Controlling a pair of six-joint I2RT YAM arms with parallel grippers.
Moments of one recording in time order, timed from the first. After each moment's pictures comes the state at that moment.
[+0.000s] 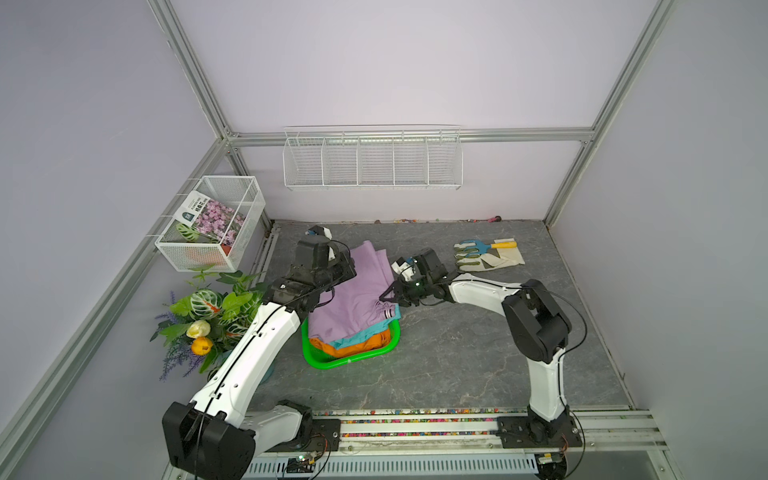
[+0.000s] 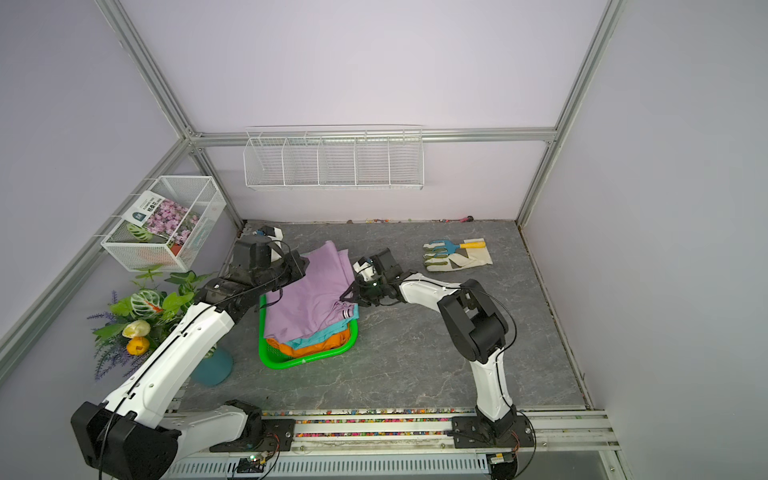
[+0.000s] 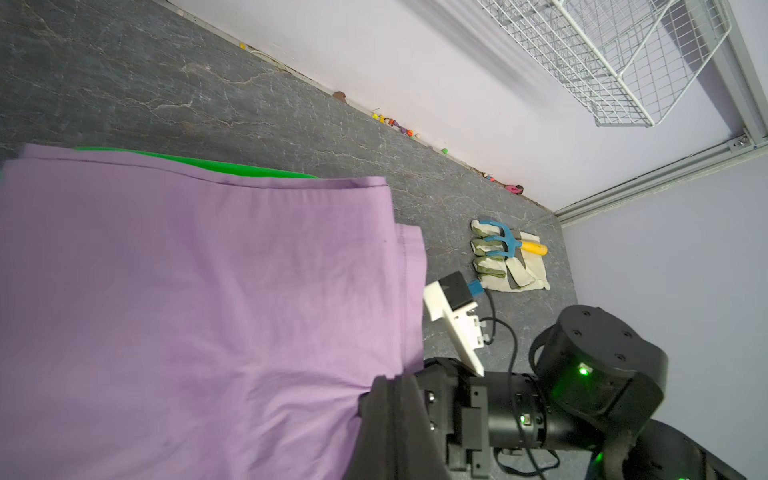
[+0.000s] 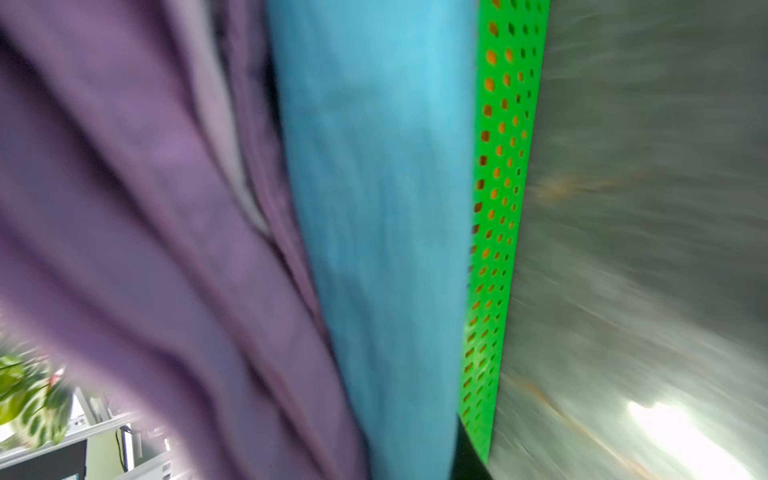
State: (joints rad) left arm -0.37 1.20 1.14 -0.50 0.10 -0.65; right arm 0.61 2.01 1.33 -0.12 -0.77 0.78
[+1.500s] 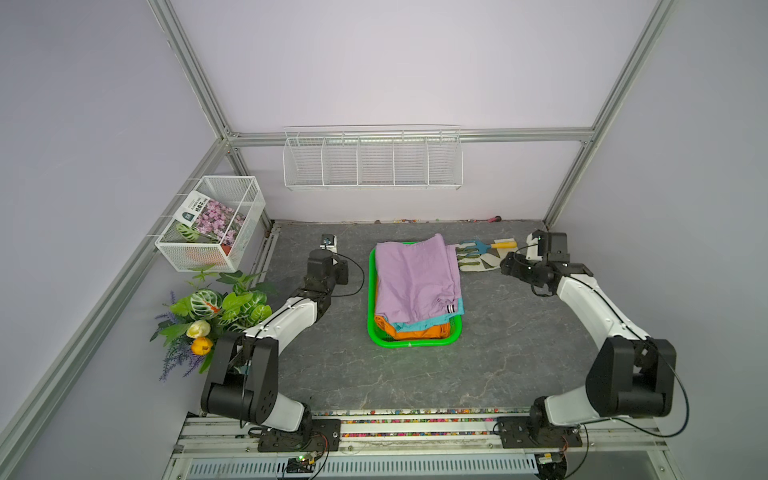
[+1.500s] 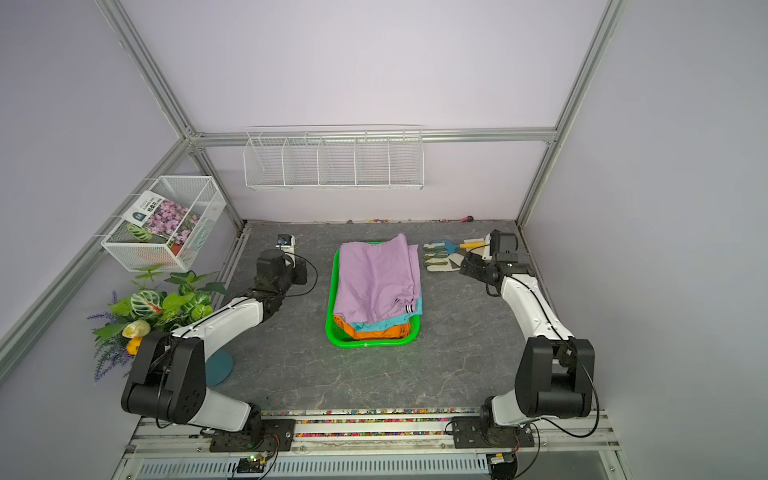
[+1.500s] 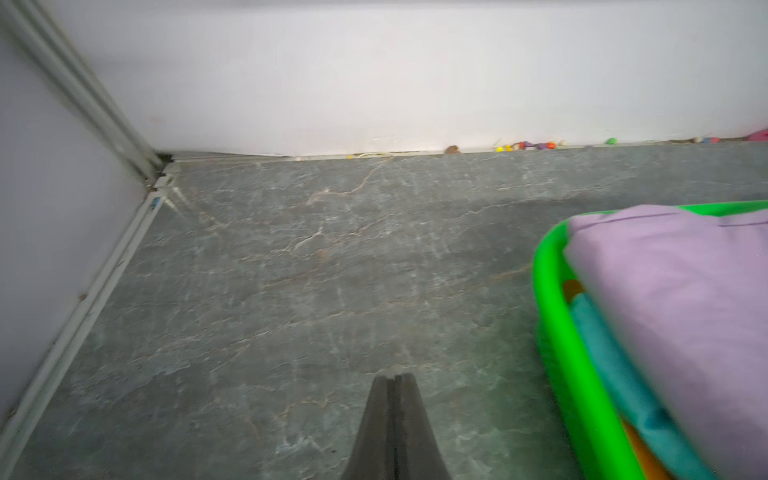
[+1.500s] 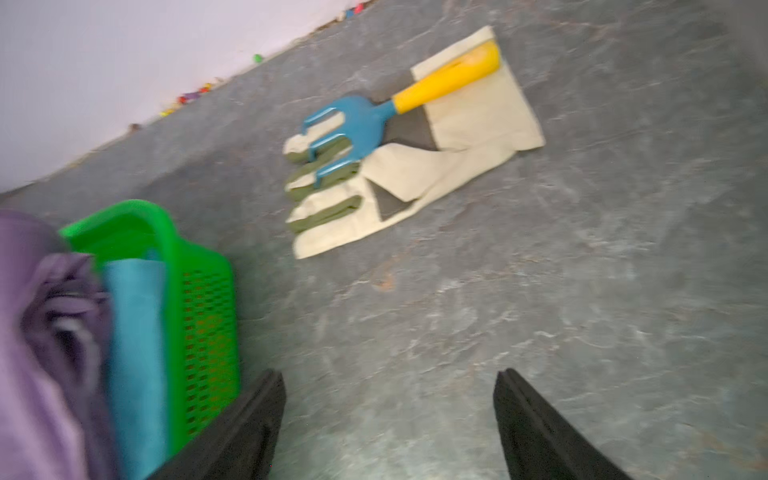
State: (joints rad) left arm -0.25 1.49 0.81 0.23 -0.13 -0.04; right arm -0.04 1.46 1.07 -0.47 -0.08 0.28
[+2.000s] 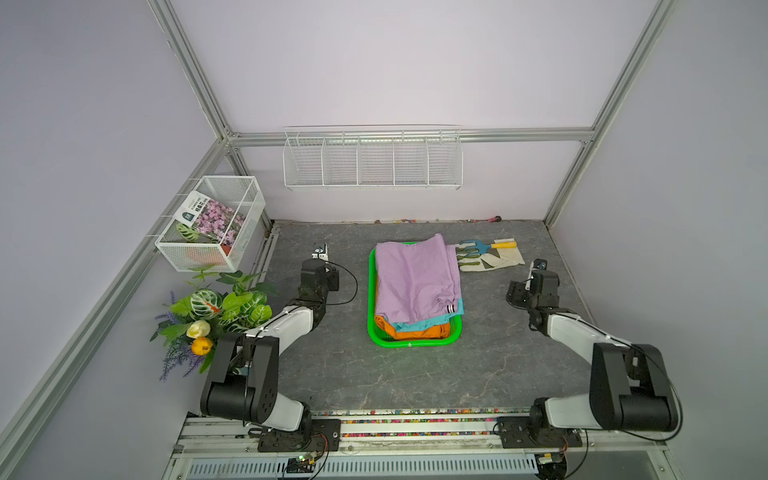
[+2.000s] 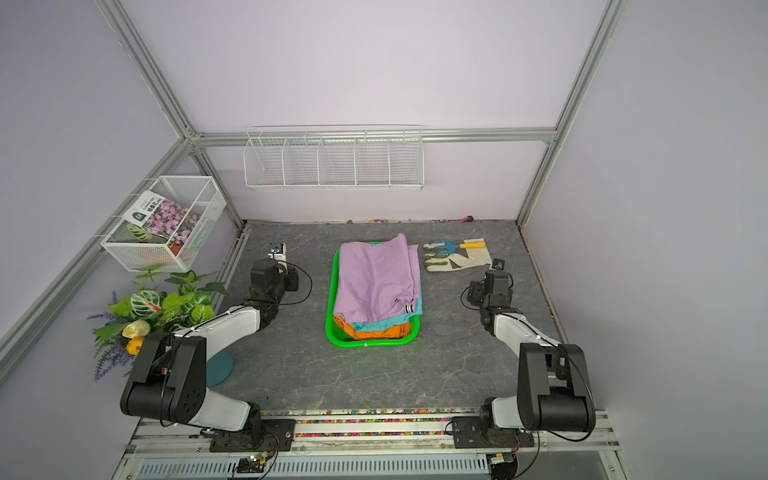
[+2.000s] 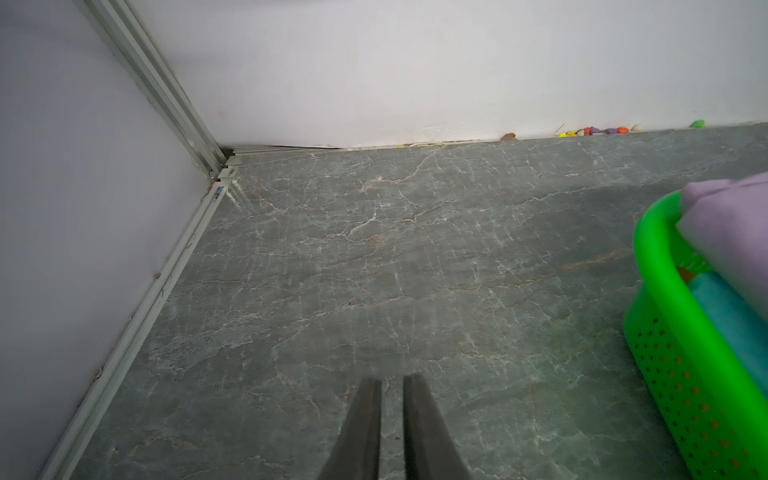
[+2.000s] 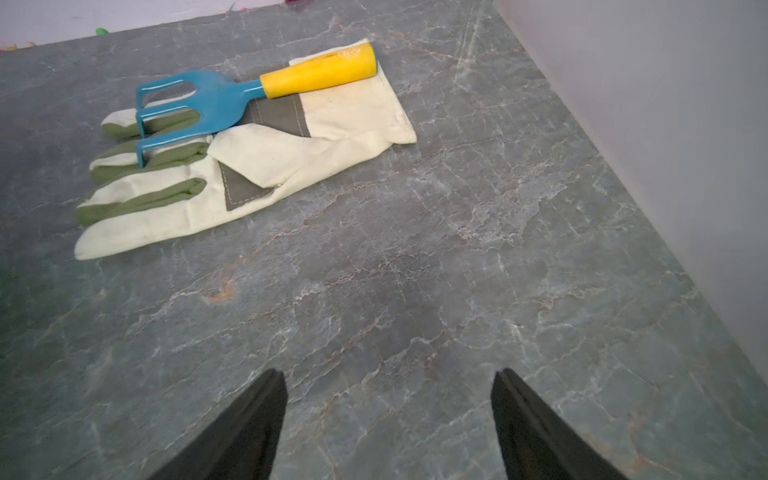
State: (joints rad) left arm -0.19 1.49 0.72 0.34 -0.18 0.01; right arm -0.04 1.42 0.58 0.18 0.16 0.13
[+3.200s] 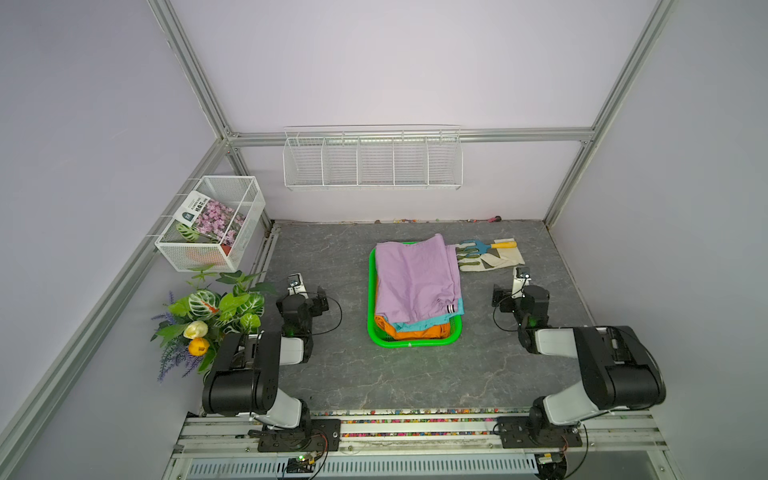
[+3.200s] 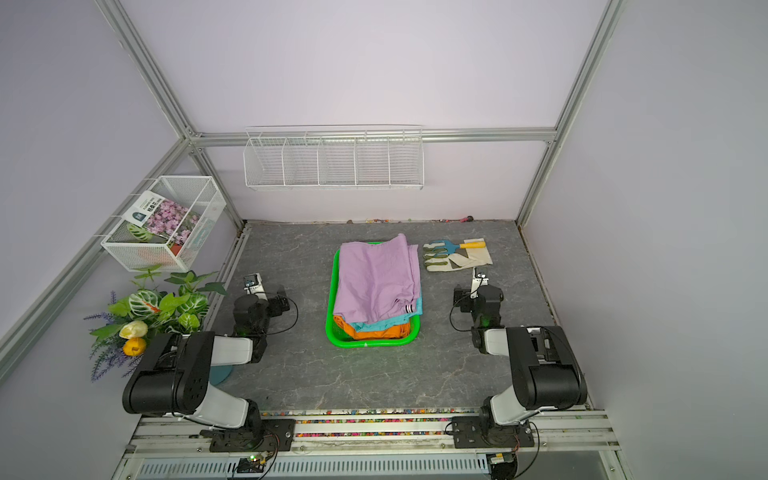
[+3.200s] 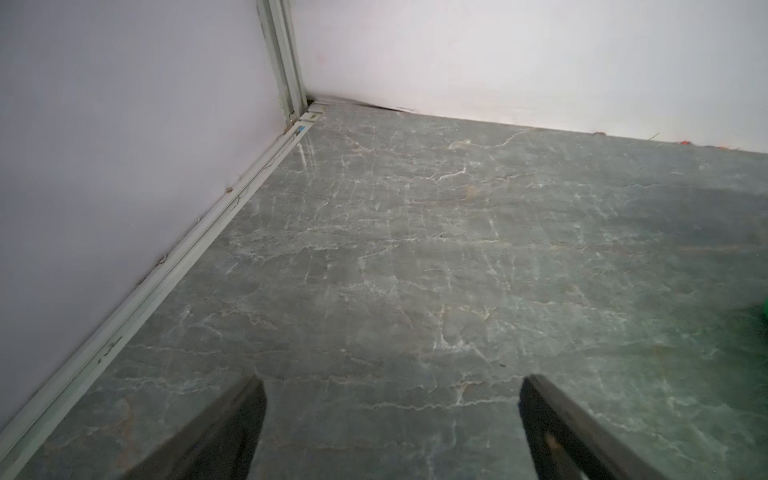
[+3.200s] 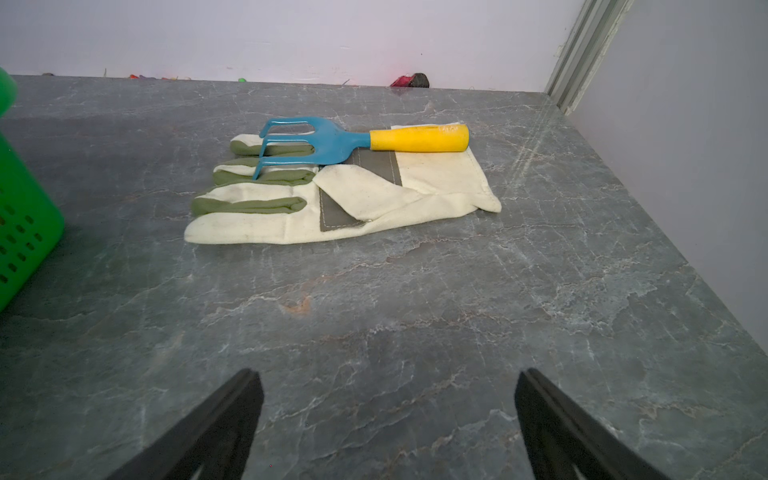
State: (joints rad) left arm -0.03 1.53 0.33 0.88 -0.16 -0.07; right arm 0.03 1.53 0.40 0.71 0.08 -0.02
